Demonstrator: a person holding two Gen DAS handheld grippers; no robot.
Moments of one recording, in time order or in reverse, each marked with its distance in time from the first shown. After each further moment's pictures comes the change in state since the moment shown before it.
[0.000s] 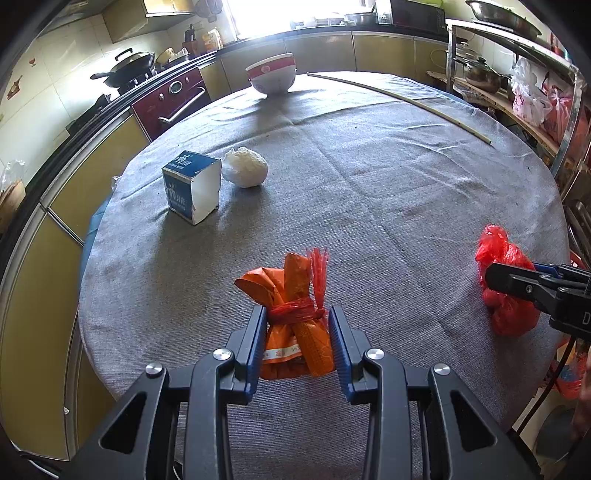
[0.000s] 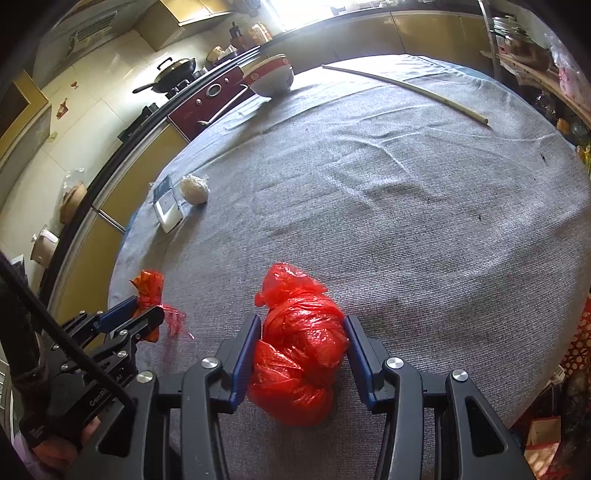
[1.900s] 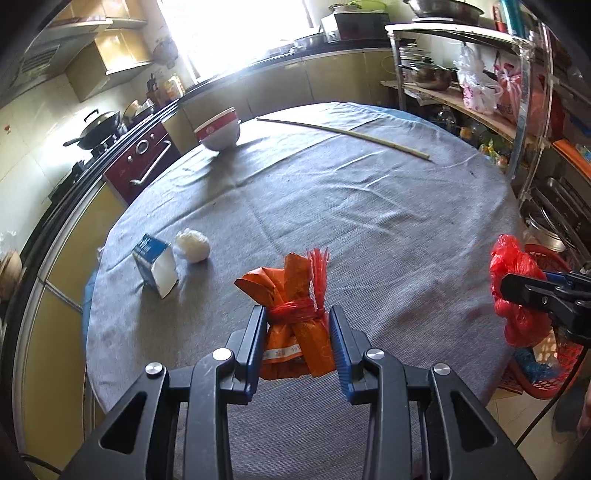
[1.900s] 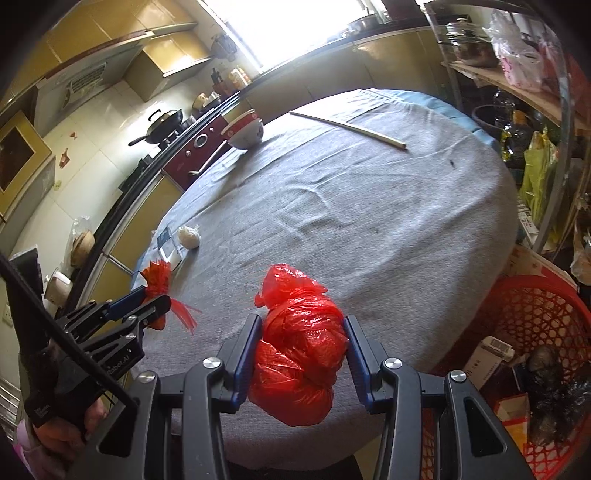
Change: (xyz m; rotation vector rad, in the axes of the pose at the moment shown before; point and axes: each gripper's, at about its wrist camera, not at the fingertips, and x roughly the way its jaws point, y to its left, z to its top) left arm -0.046 -0.075 0.032 0.177 -0.115 -0.021; right arm -0.085 -0.057 -0.022 0.109 -0.157 0.009
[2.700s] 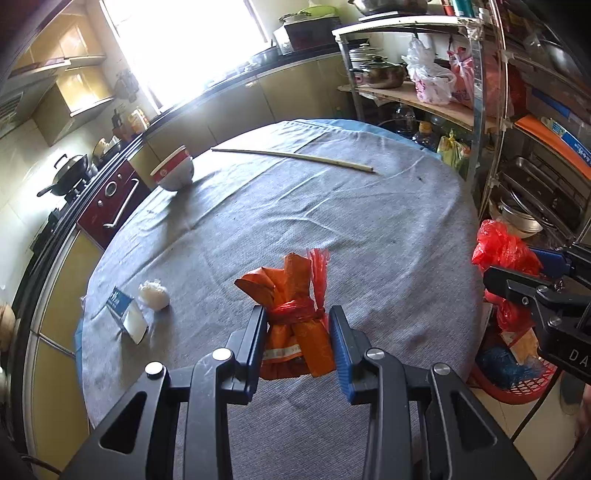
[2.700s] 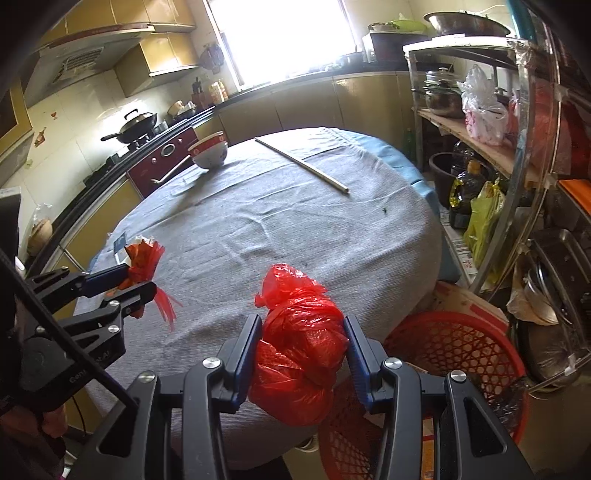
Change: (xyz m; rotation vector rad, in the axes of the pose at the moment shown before) left arm -0.015 -0.061 0.028 0.141 -0.047 -0.054; right arm -0.043 -0.007 0.001 -0.110 -0.108 -0.241
